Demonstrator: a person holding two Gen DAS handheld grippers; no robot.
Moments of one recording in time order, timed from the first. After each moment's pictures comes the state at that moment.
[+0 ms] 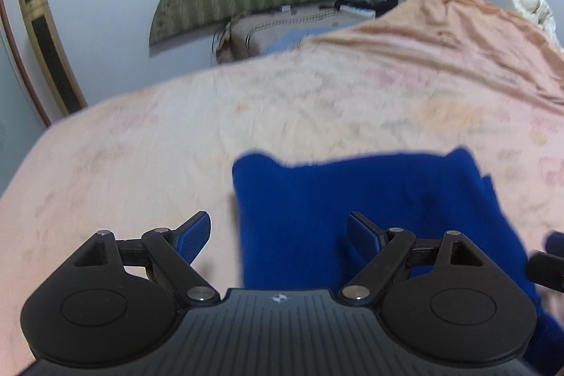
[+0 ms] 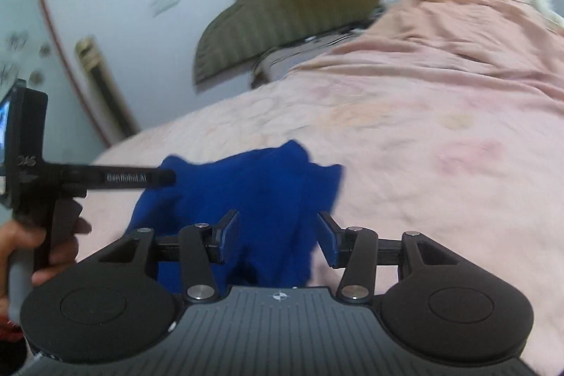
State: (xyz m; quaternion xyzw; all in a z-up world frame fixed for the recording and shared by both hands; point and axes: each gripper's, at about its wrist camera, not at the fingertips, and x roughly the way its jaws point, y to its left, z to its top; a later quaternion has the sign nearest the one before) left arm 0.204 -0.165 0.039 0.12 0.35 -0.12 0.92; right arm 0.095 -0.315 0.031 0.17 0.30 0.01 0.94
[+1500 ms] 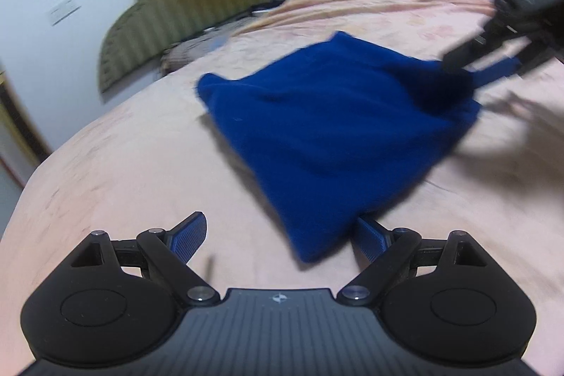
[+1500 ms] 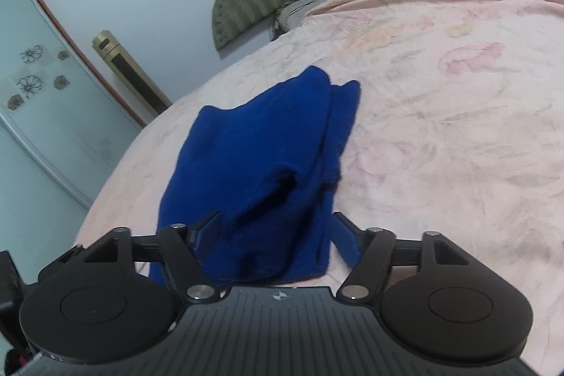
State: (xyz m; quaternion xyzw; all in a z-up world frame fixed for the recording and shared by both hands) left arm 0.046 -0.094 -0.002 0.23 0.28 -0.23 0.90; right arm 0.023 -0.321 0.025 0.28 0.34 0.06 0.89
